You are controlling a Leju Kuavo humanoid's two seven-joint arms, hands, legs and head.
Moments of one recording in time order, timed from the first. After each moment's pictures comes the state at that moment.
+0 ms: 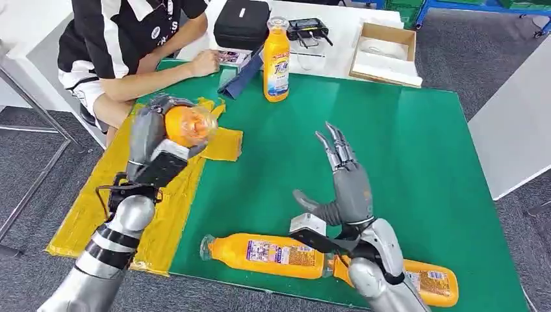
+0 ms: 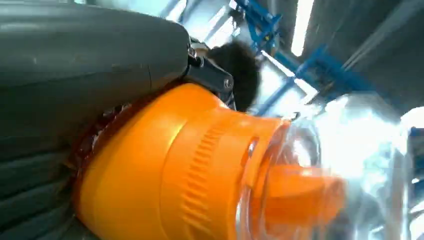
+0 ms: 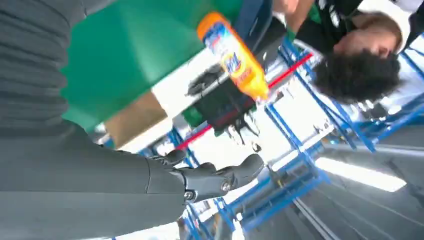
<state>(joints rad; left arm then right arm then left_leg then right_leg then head) -0.38 0.11 -0.27 -1.49 -0.64 0.35 -0.24 -0.22 -0.05 0.54 -1.60 0.77 -0.39 -0.10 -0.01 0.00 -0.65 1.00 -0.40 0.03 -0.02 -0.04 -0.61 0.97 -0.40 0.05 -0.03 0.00</state>
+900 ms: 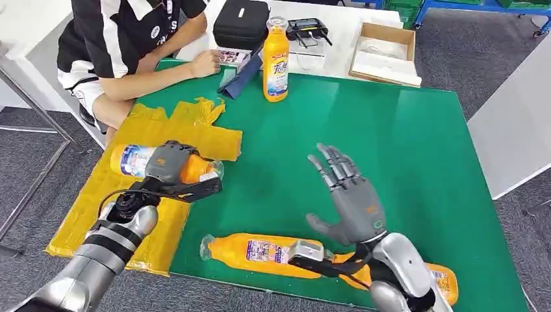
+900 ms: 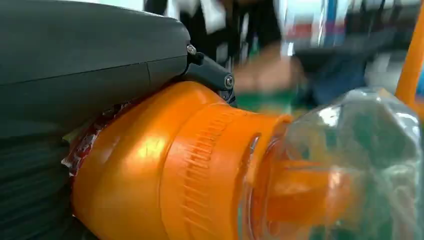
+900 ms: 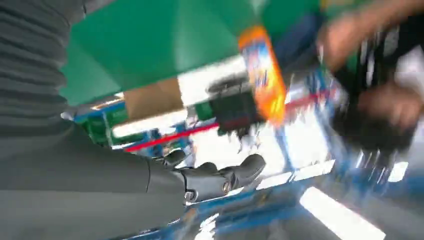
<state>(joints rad) -0.45 0.16 -0.35 -1.06 -0.98 0.14 -0.09 -0.17 -0.15 0.58 -1.78 1.02 -0.05 -0.02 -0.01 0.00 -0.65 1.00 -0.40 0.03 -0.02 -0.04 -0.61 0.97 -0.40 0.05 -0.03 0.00</state>
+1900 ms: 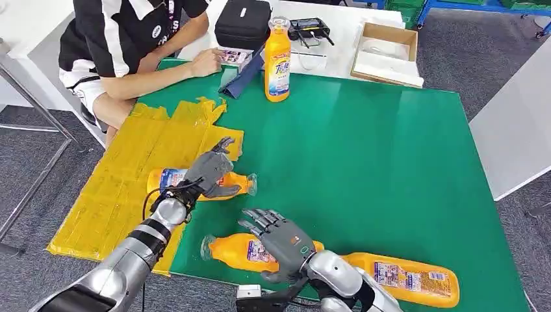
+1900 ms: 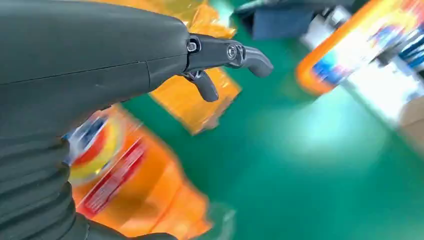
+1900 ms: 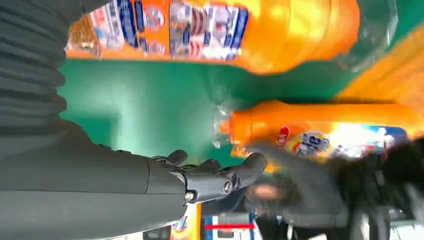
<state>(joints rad) -0.51 -0.02 -0.29 -0.89 -0.35 0.07 -0.29 -0.30 -0.11 0.96 -1.49 0.84 0.06 0.05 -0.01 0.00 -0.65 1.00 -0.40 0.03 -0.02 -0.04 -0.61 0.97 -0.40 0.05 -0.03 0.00</state>
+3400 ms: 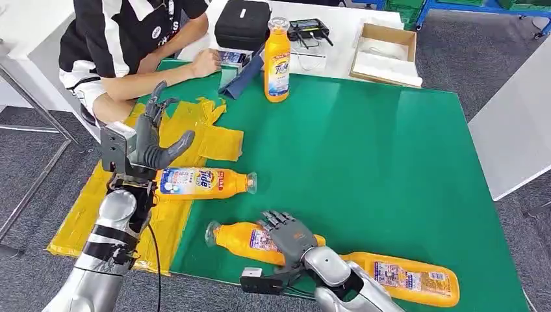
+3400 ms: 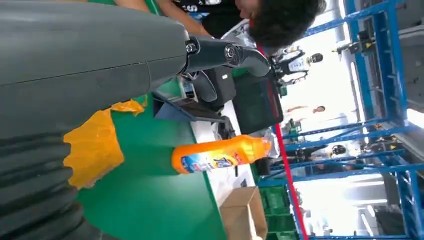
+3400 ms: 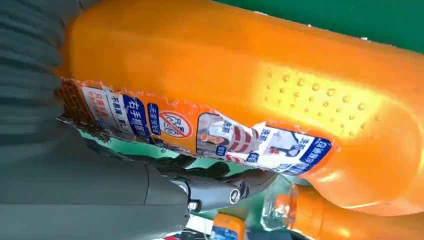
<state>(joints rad) -0.36 0.05 -0.13 -1.43 0.06 0.08 -0.34 -0.35 -0.05 0.96 -1.21 0.97 0.09 0.22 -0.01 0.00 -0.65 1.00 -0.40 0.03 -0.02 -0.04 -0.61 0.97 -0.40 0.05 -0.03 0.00</state>
